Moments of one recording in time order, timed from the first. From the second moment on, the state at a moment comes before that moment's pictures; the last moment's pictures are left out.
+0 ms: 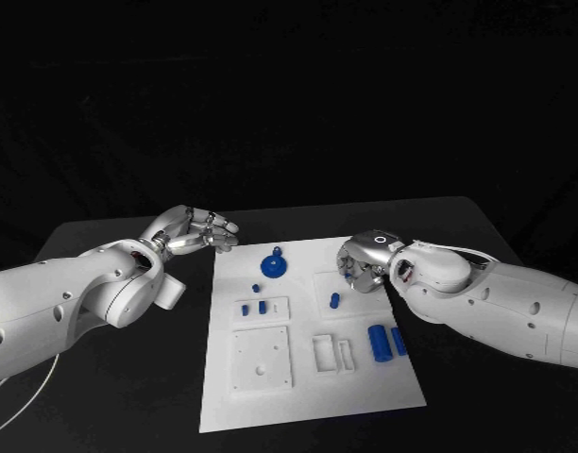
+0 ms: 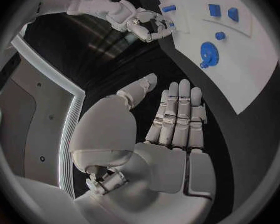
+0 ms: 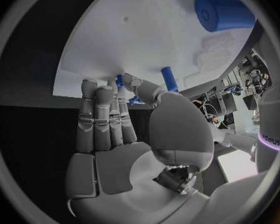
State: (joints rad) left arm 1.29 -0.86 -0.12 1.42 -0.47 -0.30 0.26; left_hand 1.12 -0.13 0.63 -0.24 0.14 0.84 0.18 0.28 0.49 1.17 0.13 0.07 0.24 0.95 0.10 0.61 0.27 0.05 0.68 0.00 0.63 1.21; right arm 1.17 -0.71 -0.06 1.29 -1.79 -0.25 -0.09; right_hand 1.17 -0.19 0.85 -0.22 0.07 1.04 0.11 0.36 0.44 1.32 0.04 0.12 0.25 1.28 -0.06 0.92 0.87 0.25 1.22 0.02 0.58 1.31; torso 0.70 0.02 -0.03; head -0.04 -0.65
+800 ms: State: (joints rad) left arm 1.29 -0.86 -0.13 1.41 -0.47 -0.30 0.26; left_hand 1.12 -0.13 0.63 -0.24 0.14 0.83 0.18 0.28 0.49 1.16 0.13 0.07 0.24 0.95 0.10 0.60 0.27 0.05 0.68 0.00 0.63 1.21; right arm 1.16 -0.72 -0.02 1.30 -1.78 -0.28 -0.09; right_hand 1.16 -0.20 0.87 -0.21 0.10 1.05 0.10 0.37 0.45 1.34 0.04 0.12 0.26 1.30 -0.06 0.93 0.90 0.25 1.23 0.02 0.61 1.31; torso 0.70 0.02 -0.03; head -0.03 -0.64
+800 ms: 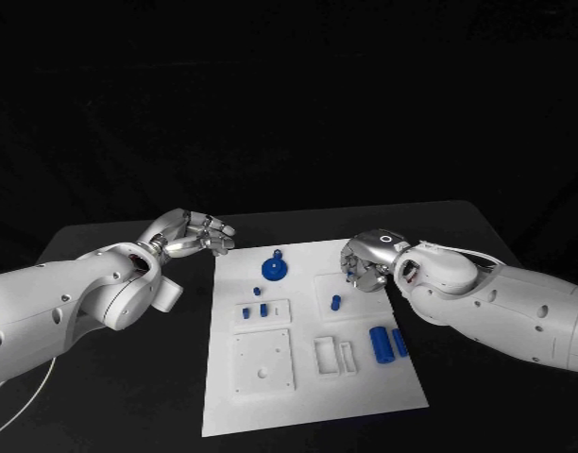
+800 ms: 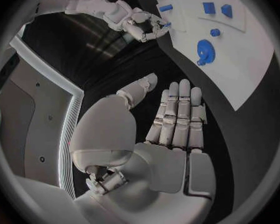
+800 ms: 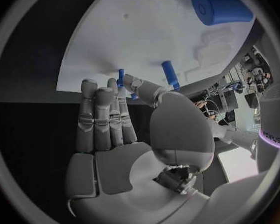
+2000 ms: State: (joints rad) left arm 1.29 -0.84 -0.13 1.38 -0.46 -0.30 0.26; left_hand 1.12 -0.13 0.63 -0.24 0.14 0.83 0.18 0.28 0.49 1.16 0.13 0.07 0.24 0.95 0.10 0.60 0.28 0.05 0.68 0.00 0.63 1.21; right arm 1.15 -0.66 -0.03 1.55 -1.62 -0.31 -0.06; right_hand 1.15 -0.20 0.87 -0.21 0.14 1.05 0.10 0.36 0.46 1.34 0.04 0.11 0.28 1.29 -0.07 0.93 0.92 0.25 1.23 0.02 0.62 1.31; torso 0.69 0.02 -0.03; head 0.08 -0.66
